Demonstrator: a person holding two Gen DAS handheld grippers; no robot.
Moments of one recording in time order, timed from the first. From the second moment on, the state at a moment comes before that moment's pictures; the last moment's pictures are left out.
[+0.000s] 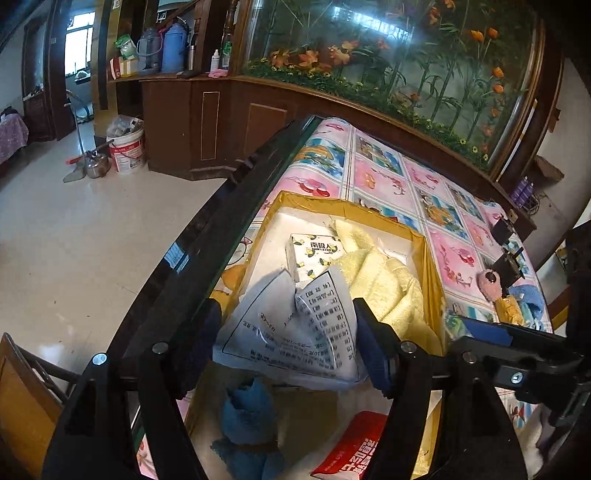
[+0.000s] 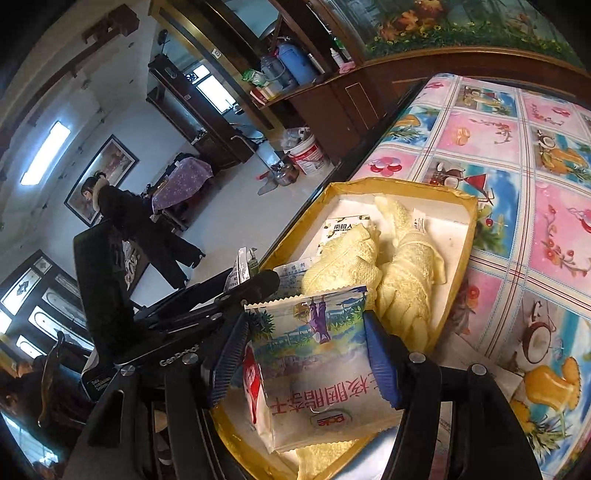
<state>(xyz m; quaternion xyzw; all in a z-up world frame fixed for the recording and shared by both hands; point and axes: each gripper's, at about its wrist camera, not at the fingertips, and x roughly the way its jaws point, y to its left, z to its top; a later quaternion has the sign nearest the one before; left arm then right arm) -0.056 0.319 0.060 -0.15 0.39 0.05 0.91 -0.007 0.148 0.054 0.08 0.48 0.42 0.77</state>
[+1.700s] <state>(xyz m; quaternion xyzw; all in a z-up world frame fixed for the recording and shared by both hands) -0.149 0.153 0.115 0.03 0.31 0.08 0.95 -0.072 -0.025 0.069 0.06 0.41 0.33 0.85</state>
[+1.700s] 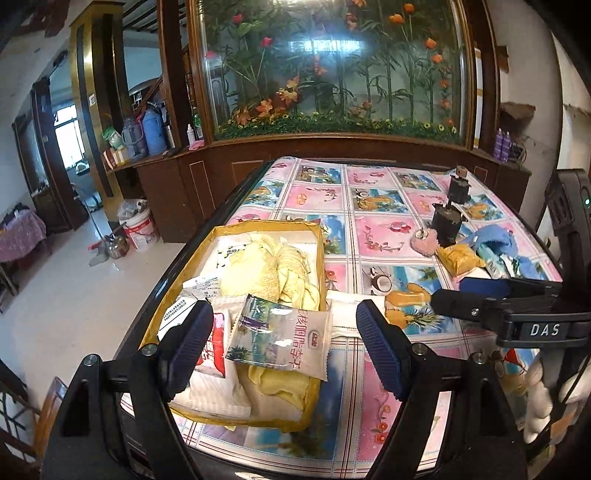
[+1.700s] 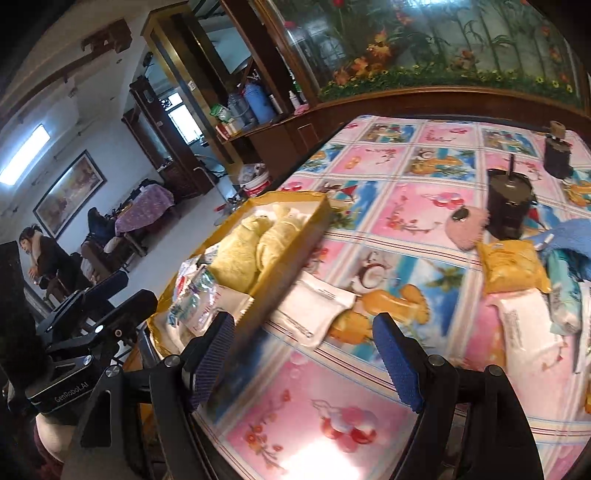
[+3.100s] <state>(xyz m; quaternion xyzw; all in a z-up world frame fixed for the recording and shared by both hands) -0.064 0.039 0.073 0.08 0.42 -0.07 0.90 -0.025 -0.247 0.035 0.20 0.39 0.16 0.88</state>
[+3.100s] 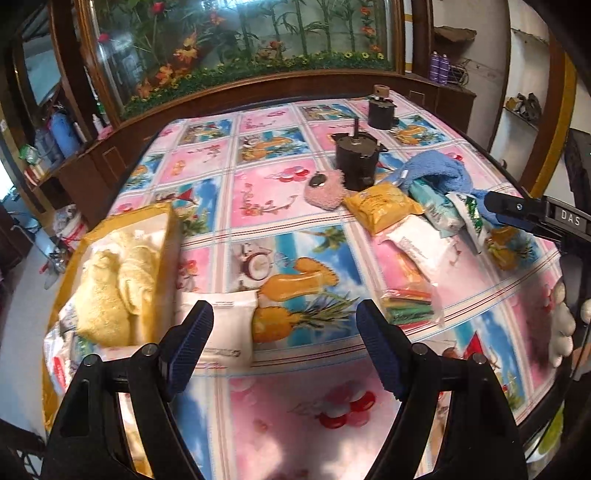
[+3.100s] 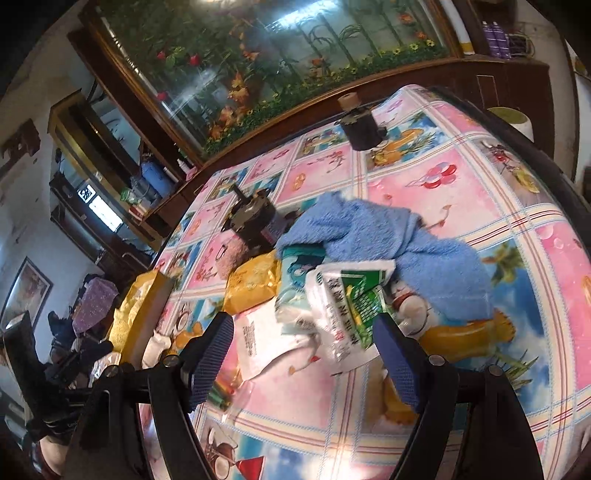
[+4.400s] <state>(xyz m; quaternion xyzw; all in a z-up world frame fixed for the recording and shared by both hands) -0.085 -0.007 0.045 0.02 0.41 -0.23 0.88 -0.002 -0.274 0.017 0.19 0.39 0.10 0.90</state>
